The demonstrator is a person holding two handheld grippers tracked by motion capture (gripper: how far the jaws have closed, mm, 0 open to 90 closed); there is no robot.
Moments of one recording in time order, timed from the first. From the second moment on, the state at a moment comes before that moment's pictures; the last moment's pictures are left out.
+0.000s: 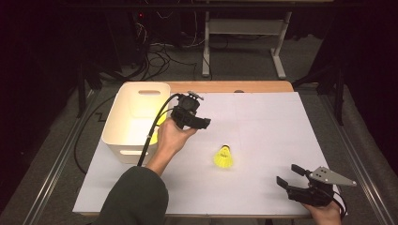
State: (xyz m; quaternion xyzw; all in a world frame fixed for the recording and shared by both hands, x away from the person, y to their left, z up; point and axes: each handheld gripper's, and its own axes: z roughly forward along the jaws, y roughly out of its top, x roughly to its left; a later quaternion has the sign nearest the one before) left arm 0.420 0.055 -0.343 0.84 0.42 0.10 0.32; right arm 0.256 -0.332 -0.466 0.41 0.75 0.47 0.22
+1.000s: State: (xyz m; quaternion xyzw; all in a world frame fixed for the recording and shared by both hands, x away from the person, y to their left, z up) left arm 0.414 0.048 -0.355 0.85 0.41 0.10 0.31; right arm 0.257 -0.332 -0.466 0.42 0.74 0.48 0.22
